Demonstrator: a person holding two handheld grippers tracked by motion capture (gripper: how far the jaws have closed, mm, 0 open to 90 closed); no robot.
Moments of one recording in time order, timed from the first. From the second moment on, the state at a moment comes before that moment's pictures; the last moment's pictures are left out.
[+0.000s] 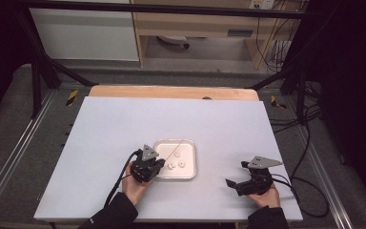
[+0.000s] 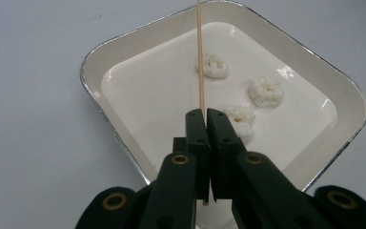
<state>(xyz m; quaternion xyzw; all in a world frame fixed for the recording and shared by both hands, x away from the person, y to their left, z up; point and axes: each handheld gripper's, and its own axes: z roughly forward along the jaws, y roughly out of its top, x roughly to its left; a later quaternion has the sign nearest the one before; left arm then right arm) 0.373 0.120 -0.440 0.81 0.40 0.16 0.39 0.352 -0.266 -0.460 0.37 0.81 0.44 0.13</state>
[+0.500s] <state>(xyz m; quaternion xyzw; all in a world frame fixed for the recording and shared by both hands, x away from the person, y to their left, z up) 0.368 0.127 -0.432 0.82 0.37 0.16 0.40 0.351 -0.266 -0.459 0.37 0.81 0.44 0.13</state>
